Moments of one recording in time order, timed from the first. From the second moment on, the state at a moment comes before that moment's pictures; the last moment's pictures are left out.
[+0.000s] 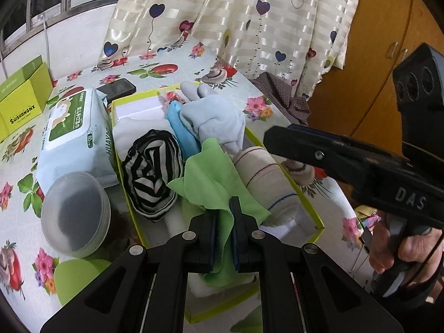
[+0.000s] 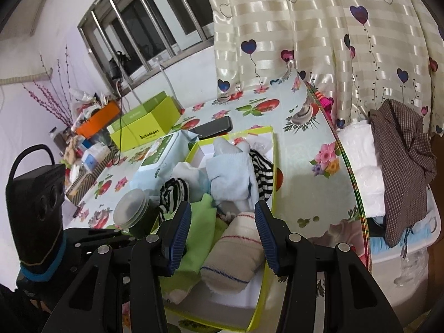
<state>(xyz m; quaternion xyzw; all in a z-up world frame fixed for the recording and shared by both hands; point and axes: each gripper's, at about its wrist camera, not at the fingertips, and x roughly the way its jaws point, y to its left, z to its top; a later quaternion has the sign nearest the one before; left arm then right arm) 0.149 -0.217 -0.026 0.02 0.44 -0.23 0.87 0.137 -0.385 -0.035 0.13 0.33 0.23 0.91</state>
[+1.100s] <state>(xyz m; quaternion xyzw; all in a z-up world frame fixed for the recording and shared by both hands) 0.121 -0.197 -0.008 0.00 0.41 -0.22 0.88 0.110 -0.377 -0.026 0.10 0.33 0.22 0.91</state>
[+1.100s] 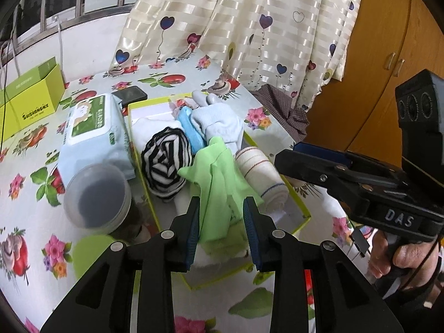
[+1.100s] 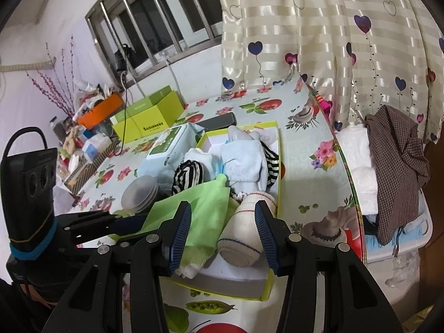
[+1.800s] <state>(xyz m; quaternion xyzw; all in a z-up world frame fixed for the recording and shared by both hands) 0.106 -0.202 -0.030 0.02 0.43 -0.22 0.87 0.091 -0.369 -0.050 0.06 0.36 0.22 0.90</state>
